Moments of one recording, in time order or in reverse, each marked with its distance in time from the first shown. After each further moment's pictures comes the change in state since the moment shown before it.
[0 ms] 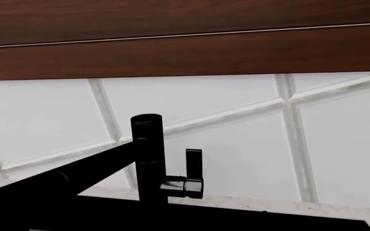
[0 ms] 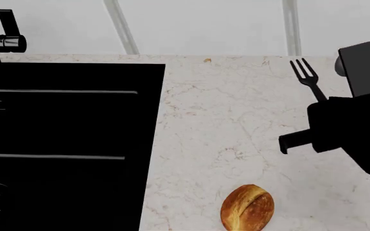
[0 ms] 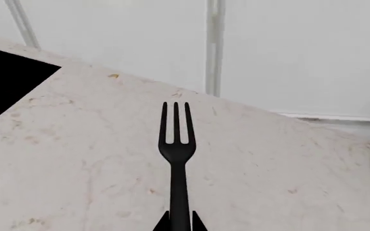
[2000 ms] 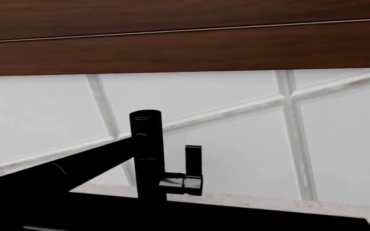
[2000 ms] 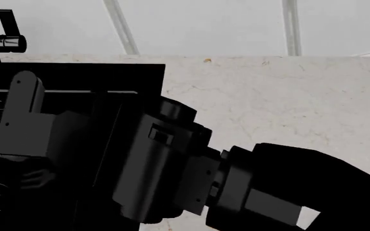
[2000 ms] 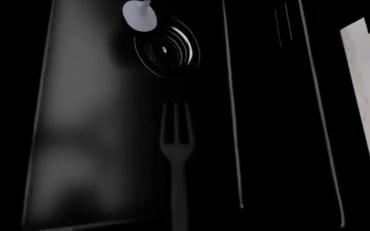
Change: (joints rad) left arm 0.022 -0.009 0.008 -0.023 -0.018 0.045 -0.009; right arm 0.513 -0.634 -0.965 0.206 -0.274 -0.201 -0.740
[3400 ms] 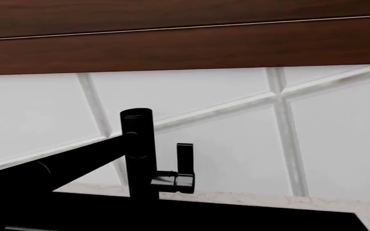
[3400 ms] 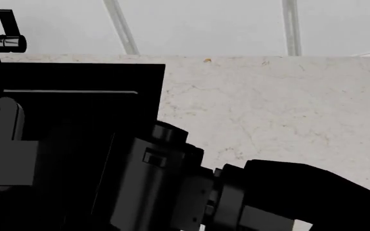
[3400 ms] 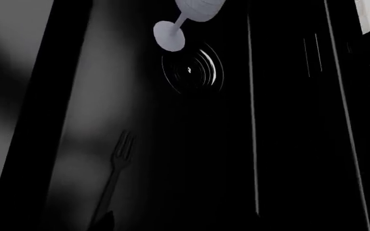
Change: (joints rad) left arm 0.005 -0.001 0.017 0.002 -0.021 0.006 -0.006; right arm -0.050 -0.003 -0.032 -0.054 0.006 -0.079 0.023
